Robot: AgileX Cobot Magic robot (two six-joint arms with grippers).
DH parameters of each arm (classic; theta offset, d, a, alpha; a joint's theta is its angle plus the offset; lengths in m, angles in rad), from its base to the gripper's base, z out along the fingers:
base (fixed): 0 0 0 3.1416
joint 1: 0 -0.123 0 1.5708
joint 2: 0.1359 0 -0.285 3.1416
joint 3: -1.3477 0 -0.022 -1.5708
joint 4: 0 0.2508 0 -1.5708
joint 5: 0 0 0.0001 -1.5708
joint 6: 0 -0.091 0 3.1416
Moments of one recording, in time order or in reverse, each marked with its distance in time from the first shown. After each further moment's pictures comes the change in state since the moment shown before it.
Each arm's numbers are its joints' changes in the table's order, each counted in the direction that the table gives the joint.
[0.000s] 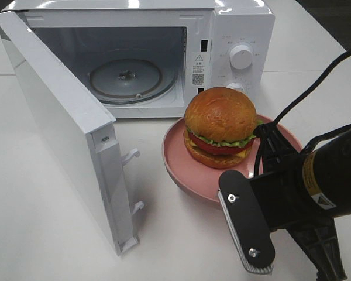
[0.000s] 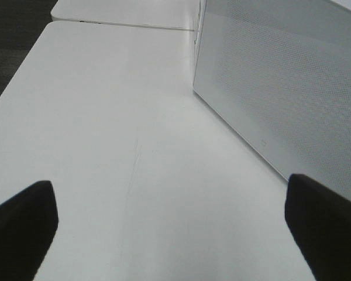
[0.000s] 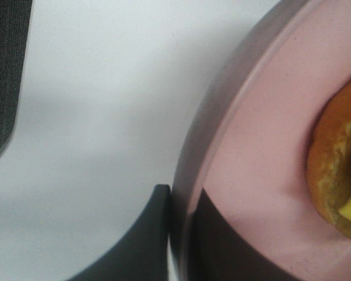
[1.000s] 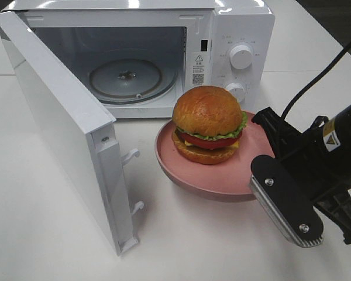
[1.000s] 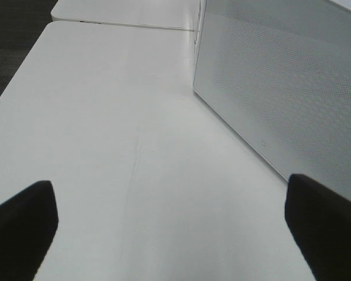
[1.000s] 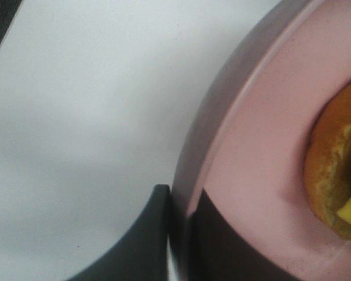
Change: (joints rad) left arm 0.000 0.000 0.000 0.000 0.000 0.000; right arm 0.323 0.002 0.041 0.489 -0.077 0.986
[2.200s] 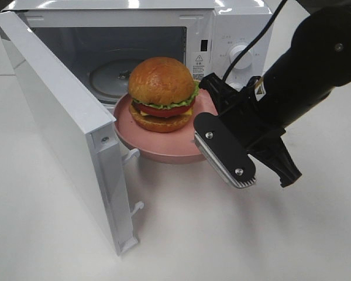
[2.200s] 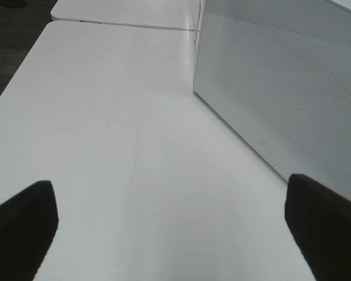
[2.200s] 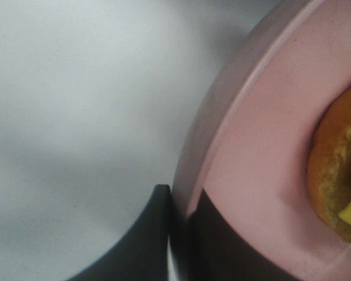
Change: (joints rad) left arm 0.000 0.000 0.000 0.000 0.000 0.000; right arm -0.044 0.251 0.293 0.001 0.000 0.070
